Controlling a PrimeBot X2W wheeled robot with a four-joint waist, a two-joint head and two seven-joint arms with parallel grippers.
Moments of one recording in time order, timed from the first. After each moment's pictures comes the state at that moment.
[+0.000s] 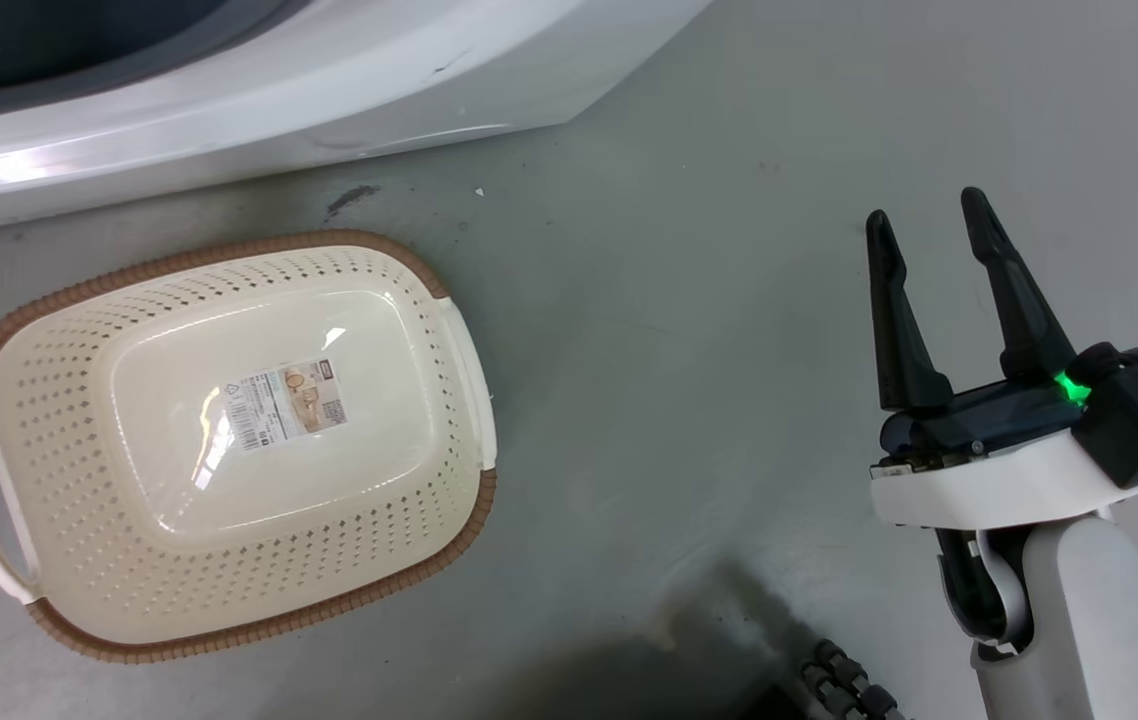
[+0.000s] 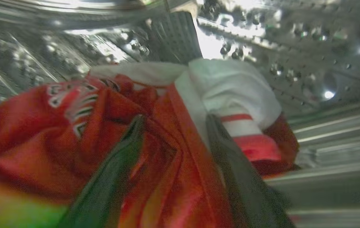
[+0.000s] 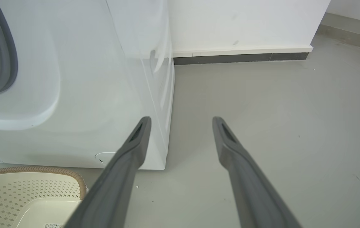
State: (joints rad) left arm -1.57 0.35 -0.17 1.18 -0.06 -0.10 0.27; right arm -0.31 -0.05 0.12 -0.03 0.18 0.13 -0.24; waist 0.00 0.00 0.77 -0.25
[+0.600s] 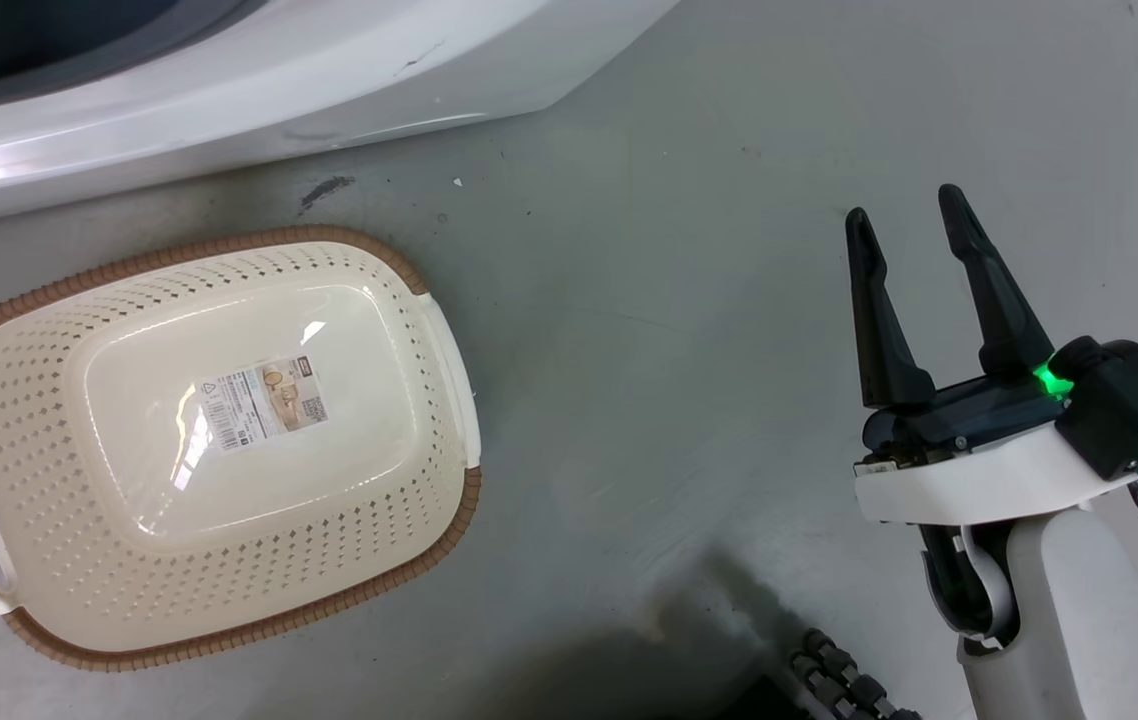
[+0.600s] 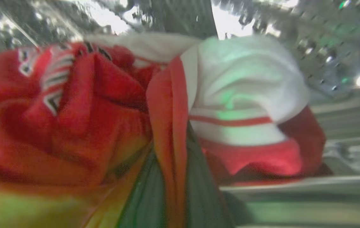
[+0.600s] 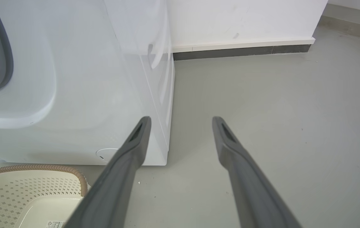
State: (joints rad) left arm -1.61 0.39 -0.19 1.22 -0.08 -0.07 0.41; right arm -0.33 -0.05 0.15 0.00 0.21 0.13 -0.26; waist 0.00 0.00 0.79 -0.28
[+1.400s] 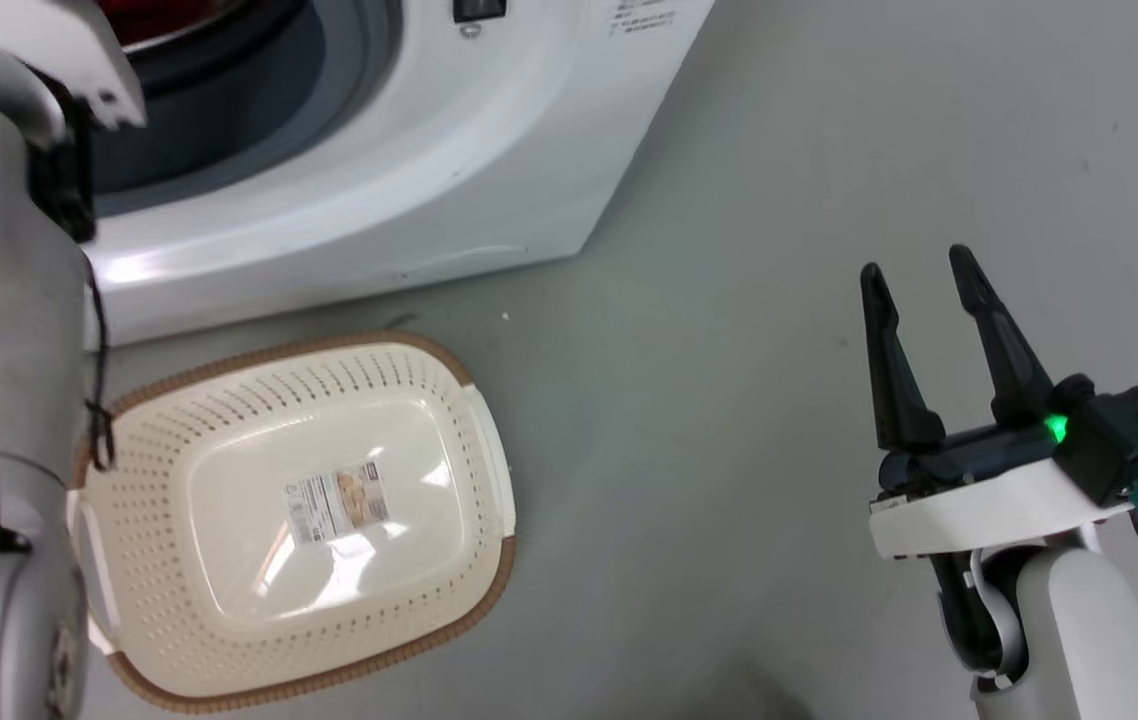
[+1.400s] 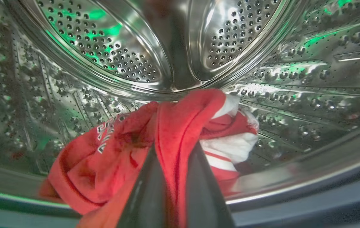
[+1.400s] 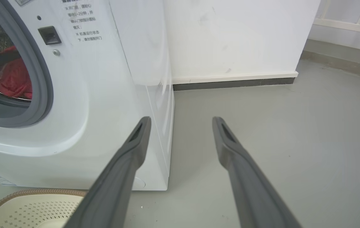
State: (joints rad) left arm -1.28 0.33 -0.12 1.16 -0.20 0.02 -0.25; right arm -0.26 -0.05 0.11 0.02 0.18 0.13 -0.23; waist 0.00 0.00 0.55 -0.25
